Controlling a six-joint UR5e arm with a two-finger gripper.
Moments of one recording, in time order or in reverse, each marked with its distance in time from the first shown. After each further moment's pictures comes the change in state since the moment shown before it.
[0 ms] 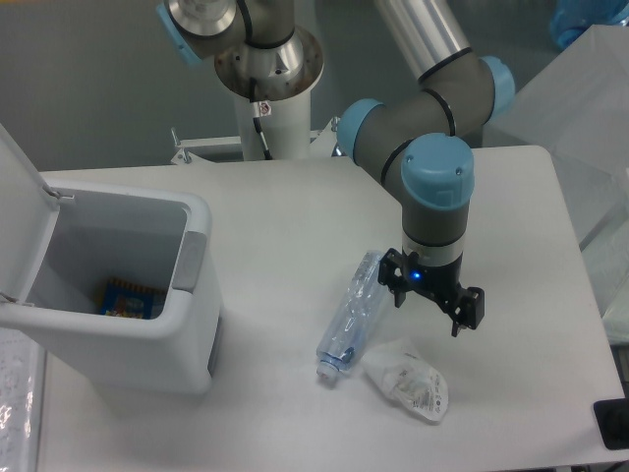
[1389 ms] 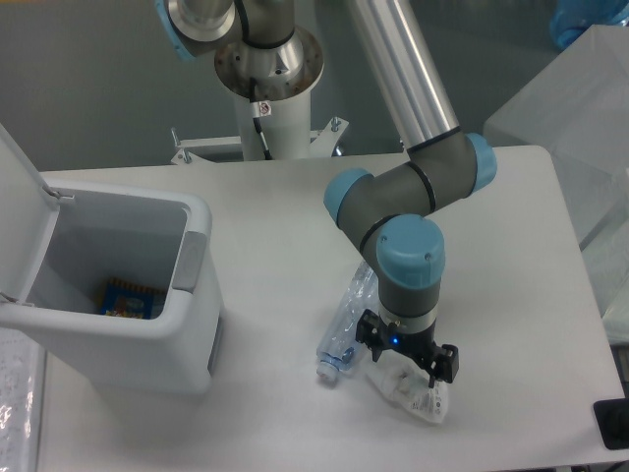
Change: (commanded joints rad) arm -0.066 -0.189 0.098 0.078 0.003 -0.169
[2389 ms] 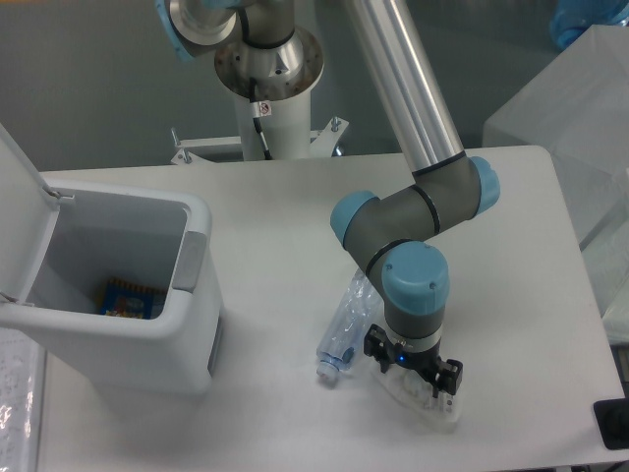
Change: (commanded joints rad) arm 0.003 -0.035 0.023 -0.017 0.037 0.009
